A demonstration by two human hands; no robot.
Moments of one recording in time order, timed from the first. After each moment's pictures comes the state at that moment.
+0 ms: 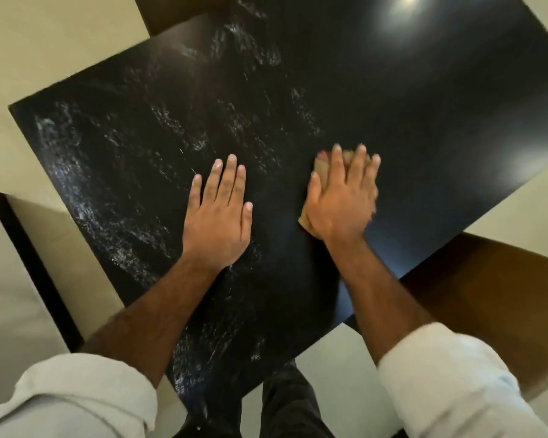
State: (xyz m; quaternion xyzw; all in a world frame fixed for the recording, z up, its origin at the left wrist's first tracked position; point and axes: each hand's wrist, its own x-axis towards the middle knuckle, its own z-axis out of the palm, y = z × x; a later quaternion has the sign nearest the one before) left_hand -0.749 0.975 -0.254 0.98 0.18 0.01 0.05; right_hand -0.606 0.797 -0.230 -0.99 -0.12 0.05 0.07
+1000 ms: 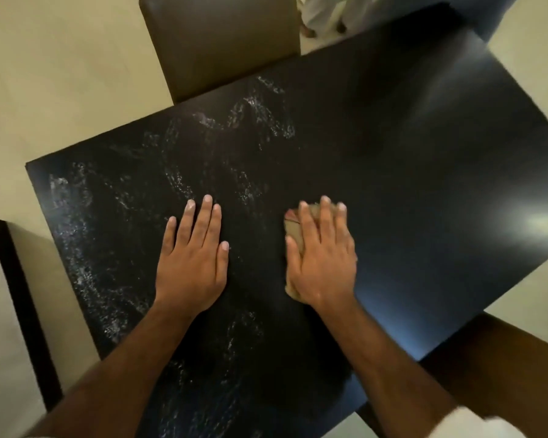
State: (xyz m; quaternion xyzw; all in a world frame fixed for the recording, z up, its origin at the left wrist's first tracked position) left_hand -0.731 1.036 -0.256 0.97 0.25 -0.01 0.05; right_hand -0.586 0.837 -0.243 -0.96 -0.27 0.05 0.06
